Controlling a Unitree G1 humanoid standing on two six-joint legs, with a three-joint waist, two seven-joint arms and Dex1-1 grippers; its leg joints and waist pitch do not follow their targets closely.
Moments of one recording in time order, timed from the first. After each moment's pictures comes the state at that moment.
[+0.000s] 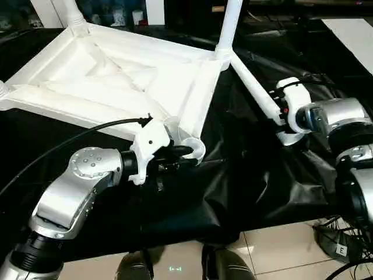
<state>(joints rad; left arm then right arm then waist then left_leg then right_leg) -0.36 0.51 -0.20 -0.31 -0.27 0.61 -0.89 -1.14 -0.48 0.11 1.16 -0.10 0.65 0.71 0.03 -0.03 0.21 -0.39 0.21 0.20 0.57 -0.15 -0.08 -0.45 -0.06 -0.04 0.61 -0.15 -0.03</state>
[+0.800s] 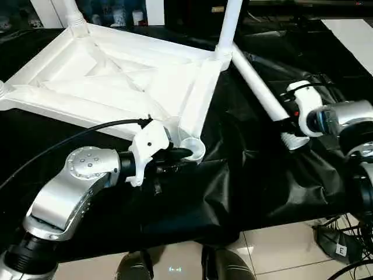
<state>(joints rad) -0.36 0.52 -0.20 -0.34 -0.28 0.62 -0.88 -1.15 -0.53 0.00 1.27 -0.06 0.60 0.68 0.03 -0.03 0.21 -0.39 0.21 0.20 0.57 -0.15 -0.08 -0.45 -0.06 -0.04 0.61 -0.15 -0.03</state>
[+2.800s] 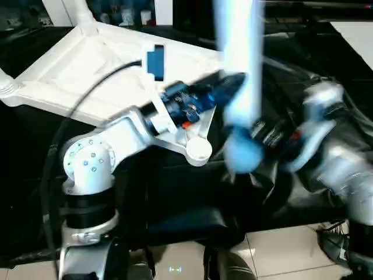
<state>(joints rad) -0.67 0.03 0.21 -0.20 -1.03 1.07 -0.58 -0.40 -0.41 -0.14 -0.19 0.91 0.87 1.00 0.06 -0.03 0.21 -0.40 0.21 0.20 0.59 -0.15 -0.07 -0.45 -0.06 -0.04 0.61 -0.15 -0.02</state>
